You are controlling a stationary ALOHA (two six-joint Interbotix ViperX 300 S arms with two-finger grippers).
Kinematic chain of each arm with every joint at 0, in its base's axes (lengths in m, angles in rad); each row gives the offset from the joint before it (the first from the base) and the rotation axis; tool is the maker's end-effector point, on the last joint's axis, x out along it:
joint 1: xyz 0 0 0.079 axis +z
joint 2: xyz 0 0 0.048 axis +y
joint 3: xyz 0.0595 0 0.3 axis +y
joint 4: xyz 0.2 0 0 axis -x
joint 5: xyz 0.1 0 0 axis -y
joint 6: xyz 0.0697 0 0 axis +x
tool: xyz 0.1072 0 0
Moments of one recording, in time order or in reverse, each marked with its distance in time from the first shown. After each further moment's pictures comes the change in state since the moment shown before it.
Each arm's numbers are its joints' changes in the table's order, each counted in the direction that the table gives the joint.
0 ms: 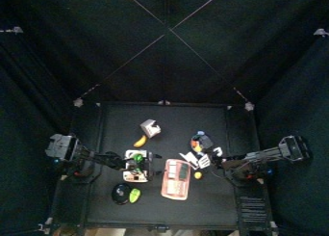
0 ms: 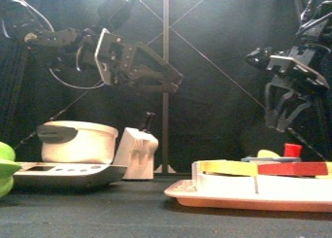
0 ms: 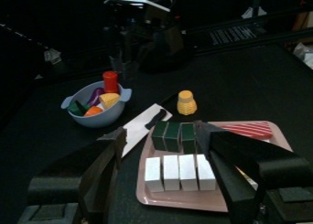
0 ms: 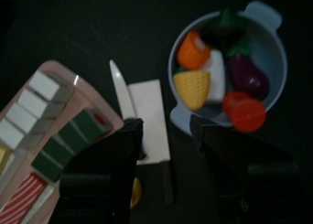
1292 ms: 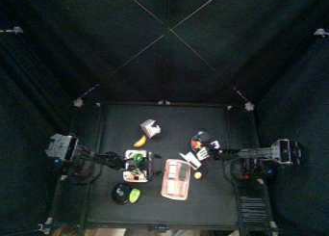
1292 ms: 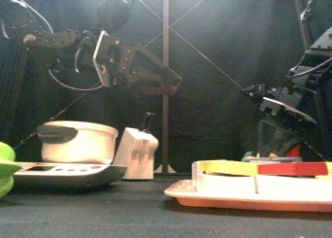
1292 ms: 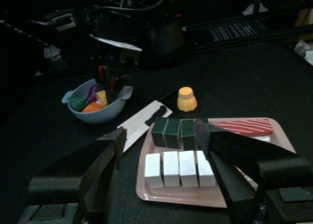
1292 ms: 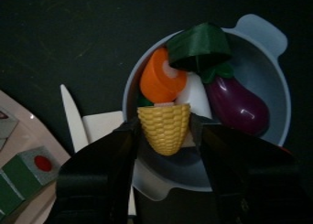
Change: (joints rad) left arm 0.002 0.002 0.008 0.003 0.000 0.000; right arm -0.285 0.129 0.130 0.083 0.364 -0.002
